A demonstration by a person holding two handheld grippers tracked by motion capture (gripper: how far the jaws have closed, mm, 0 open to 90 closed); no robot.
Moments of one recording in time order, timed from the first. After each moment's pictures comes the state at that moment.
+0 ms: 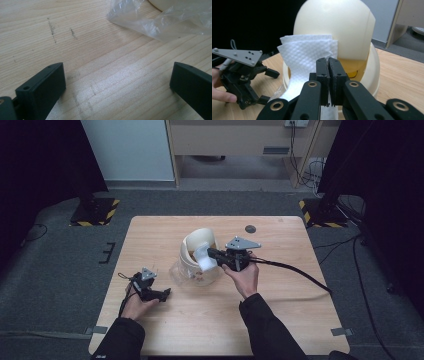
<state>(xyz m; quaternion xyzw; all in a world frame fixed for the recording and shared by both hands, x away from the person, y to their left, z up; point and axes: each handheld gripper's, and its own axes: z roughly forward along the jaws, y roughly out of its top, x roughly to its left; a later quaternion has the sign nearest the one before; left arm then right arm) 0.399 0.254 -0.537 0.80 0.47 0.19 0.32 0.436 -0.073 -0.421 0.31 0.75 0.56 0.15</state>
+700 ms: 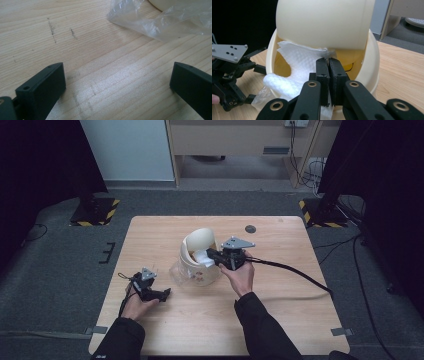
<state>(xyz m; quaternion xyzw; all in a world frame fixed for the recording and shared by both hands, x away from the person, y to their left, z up) 0.399 0.254 -0.537 0.80 0.47 0.19 0.32 0.446 -0.064 -0.434 0.34 0.76 0.54 0.16</state>
